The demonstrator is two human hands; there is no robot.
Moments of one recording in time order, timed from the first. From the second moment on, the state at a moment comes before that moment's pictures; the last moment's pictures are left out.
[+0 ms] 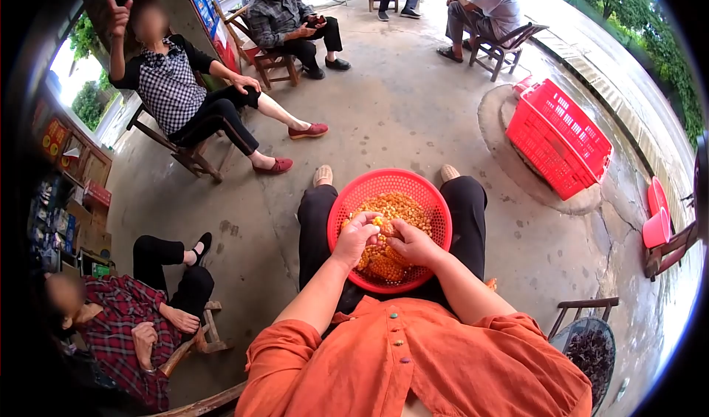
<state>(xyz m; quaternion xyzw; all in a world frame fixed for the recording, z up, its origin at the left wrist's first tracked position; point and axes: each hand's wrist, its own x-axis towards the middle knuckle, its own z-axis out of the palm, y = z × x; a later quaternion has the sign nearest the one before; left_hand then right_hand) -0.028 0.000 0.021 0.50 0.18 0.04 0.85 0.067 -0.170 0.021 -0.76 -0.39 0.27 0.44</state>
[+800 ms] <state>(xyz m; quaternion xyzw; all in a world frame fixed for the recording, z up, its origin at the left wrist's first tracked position) -0.026 0.004 0.009 0.55 0.14 0.04 0.82 0.077 -0.171 -0.002 -0.75 -0.42 0.26 0.44</state>
